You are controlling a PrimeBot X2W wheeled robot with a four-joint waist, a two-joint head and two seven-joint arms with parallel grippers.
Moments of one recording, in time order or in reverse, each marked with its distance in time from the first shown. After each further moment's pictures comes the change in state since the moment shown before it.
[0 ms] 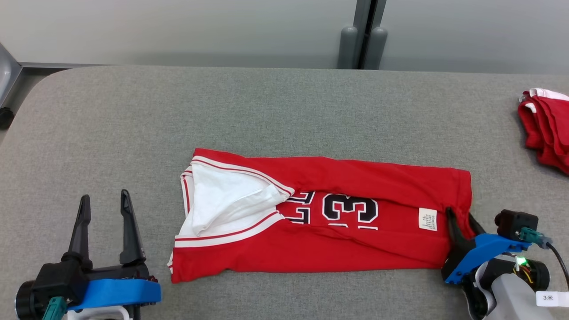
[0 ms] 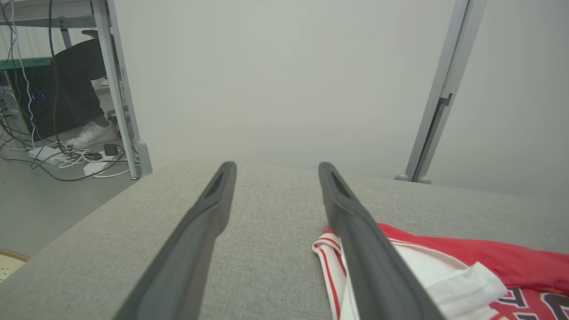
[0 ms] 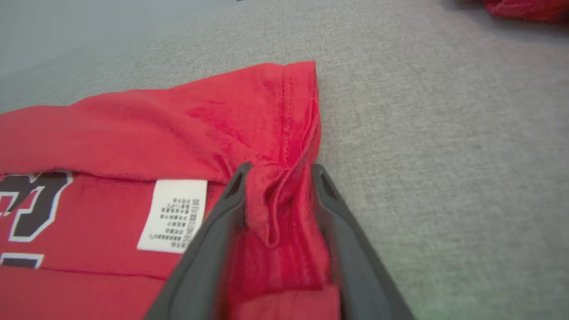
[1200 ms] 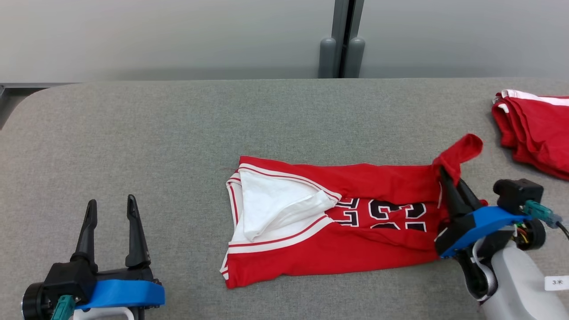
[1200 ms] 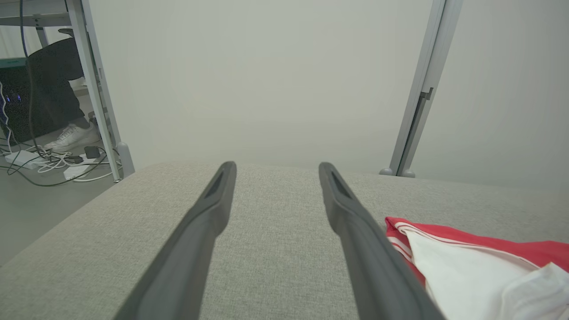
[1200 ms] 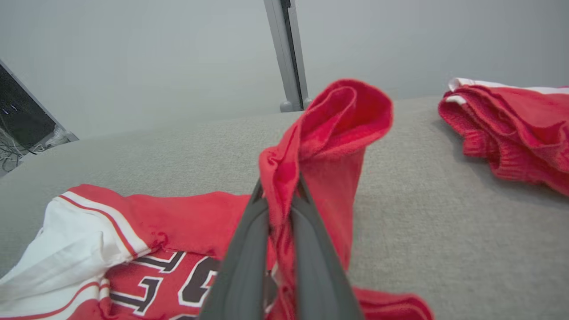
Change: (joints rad) left arm -0.011 -0.001 -0.007 0.051 0.018 0.017 0.000; right arm 0.042 -0.046 0.124 -0.345 0.090 0.001 0.024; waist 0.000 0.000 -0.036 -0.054
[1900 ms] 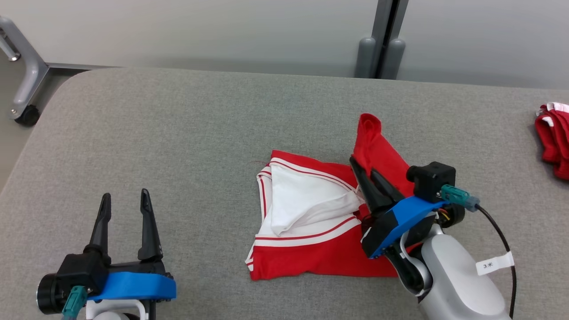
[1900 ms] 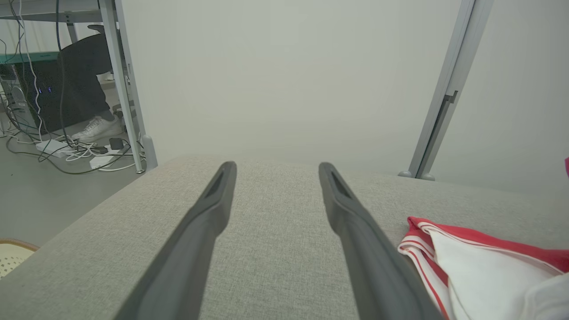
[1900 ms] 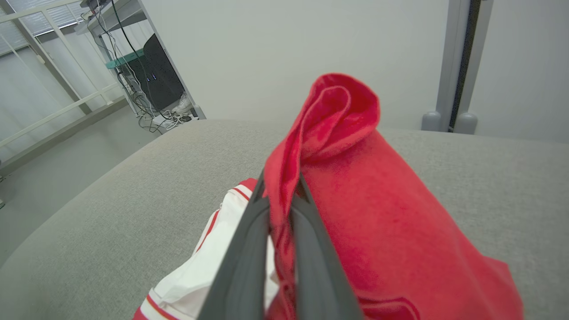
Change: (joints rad) left arm -0.028 0.000 -0.048 0.026 -0.027 0.011 0.000; right arm -0.067 0.121 0.233 -0.093 -0.007 0.000 0.061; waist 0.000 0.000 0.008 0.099
